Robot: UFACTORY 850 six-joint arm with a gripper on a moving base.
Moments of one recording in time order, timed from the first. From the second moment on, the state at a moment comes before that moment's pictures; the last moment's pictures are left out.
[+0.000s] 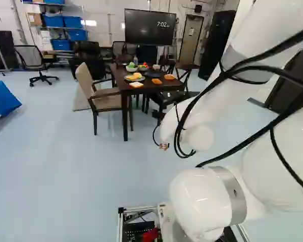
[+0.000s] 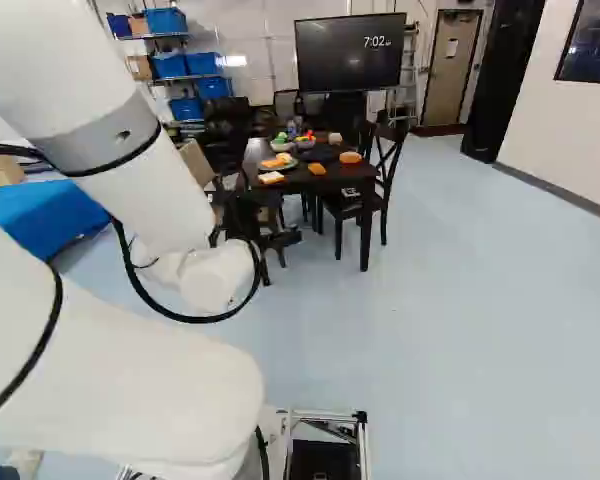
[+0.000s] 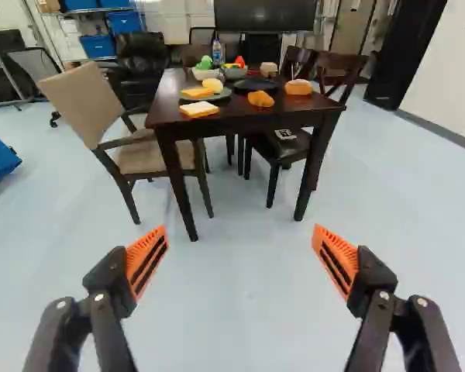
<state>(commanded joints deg) 0.0 16.0 -5.0 0.0 50.0 0.0</state>
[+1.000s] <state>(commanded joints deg) 0.0 16.0 -5.0 0.0 50.0 0.0</state>
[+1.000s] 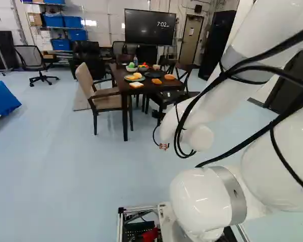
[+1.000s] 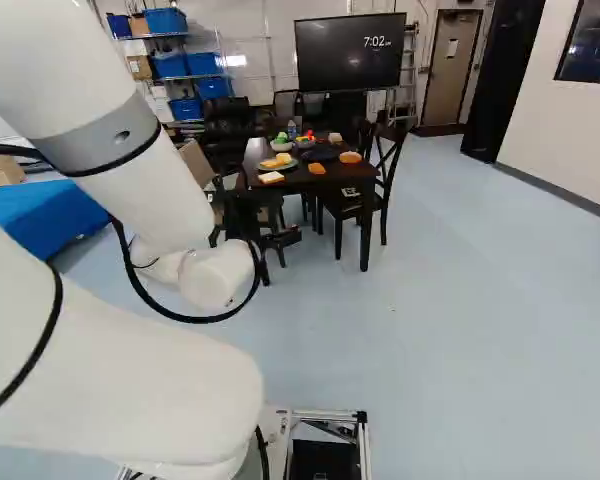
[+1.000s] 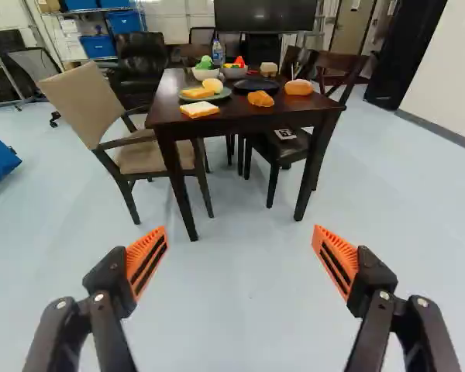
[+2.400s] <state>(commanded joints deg) 0.0 16.0 -5.0 0.0 50.0 0.0</state>
